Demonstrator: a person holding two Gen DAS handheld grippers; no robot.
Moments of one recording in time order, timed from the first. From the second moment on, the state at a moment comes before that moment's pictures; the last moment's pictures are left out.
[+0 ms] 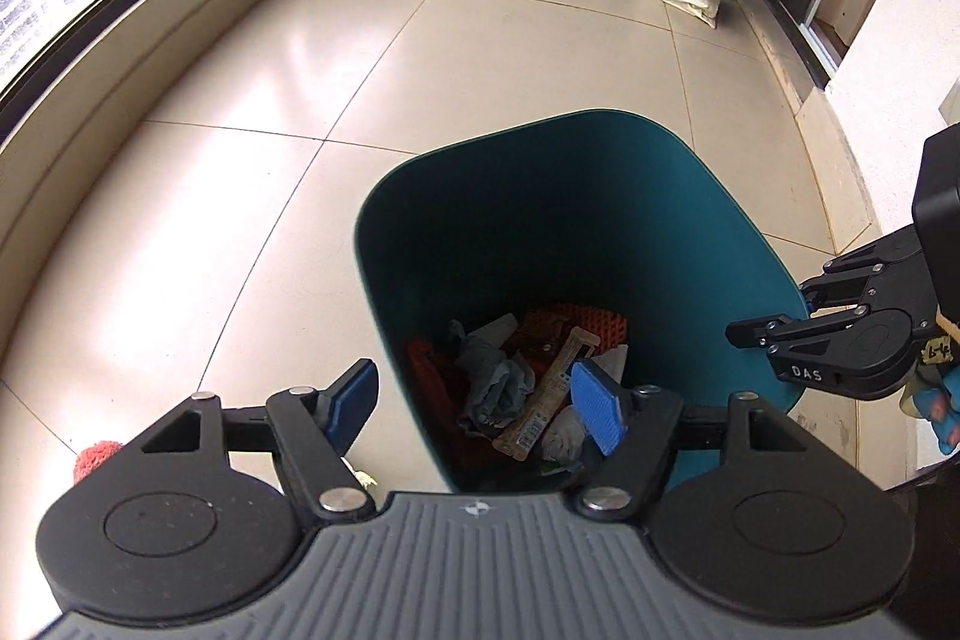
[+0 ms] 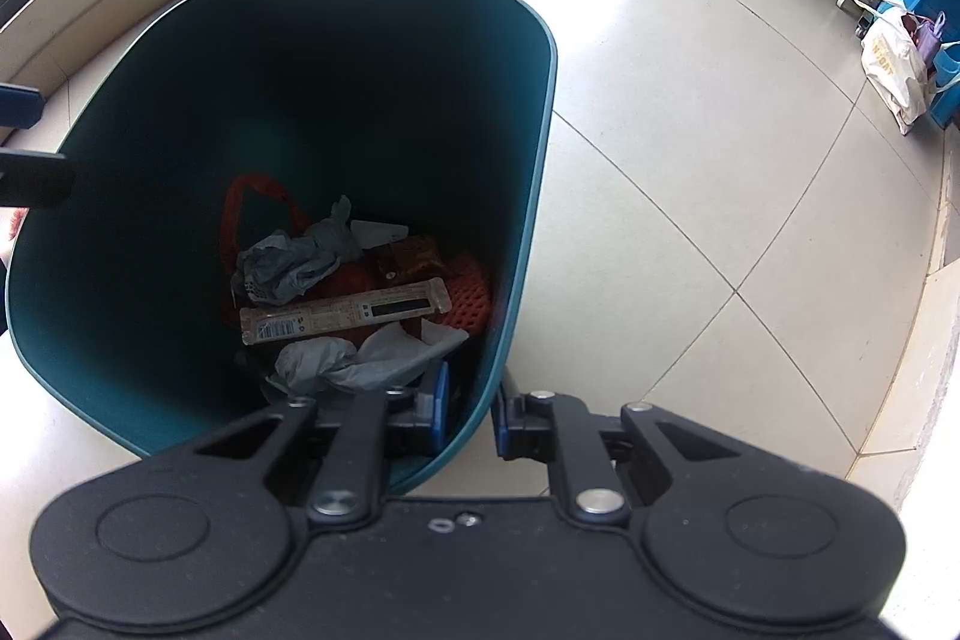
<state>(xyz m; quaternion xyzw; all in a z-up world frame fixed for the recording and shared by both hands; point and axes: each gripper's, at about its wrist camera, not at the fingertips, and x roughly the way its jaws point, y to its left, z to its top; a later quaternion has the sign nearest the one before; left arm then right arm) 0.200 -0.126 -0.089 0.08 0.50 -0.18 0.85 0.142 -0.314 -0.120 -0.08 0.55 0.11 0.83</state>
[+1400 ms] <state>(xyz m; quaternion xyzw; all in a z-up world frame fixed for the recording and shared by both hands) 0.258 -0.022 -0.370 0.07 0.66 -0.06 0.75 0.140 -0.300 -0.134 -0.11 0.55 0.11 0.82</state>
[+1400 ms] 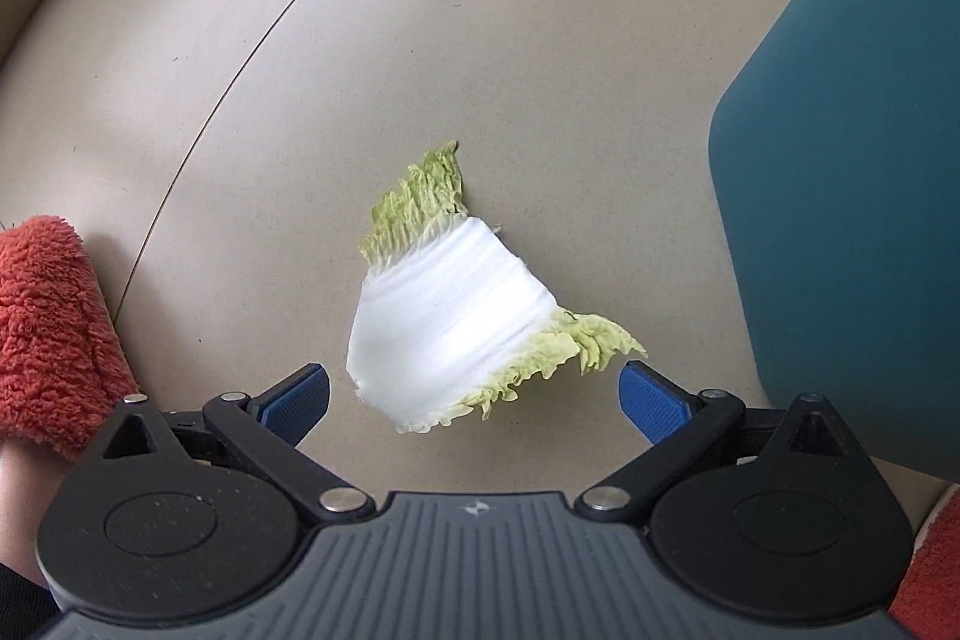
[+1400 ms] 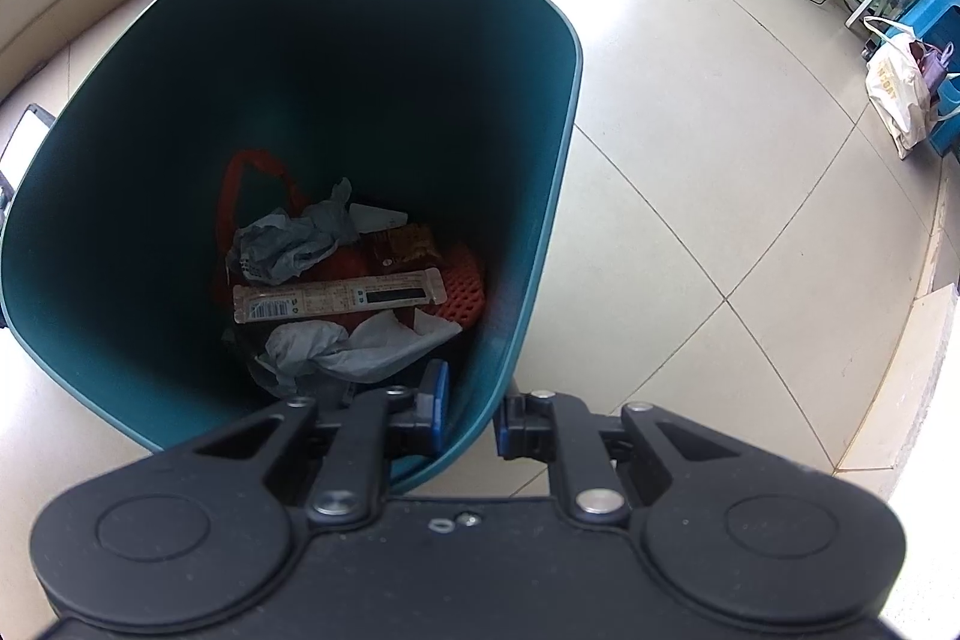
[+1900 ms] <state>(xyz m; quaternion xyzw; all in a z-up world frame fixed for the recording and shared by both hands) 0.284 0.010 -0.410 -0.06 0.71 -0.02 0.70 0.145 -0.297 -0.140 -0.12 0.56 0.10 0.81</state>
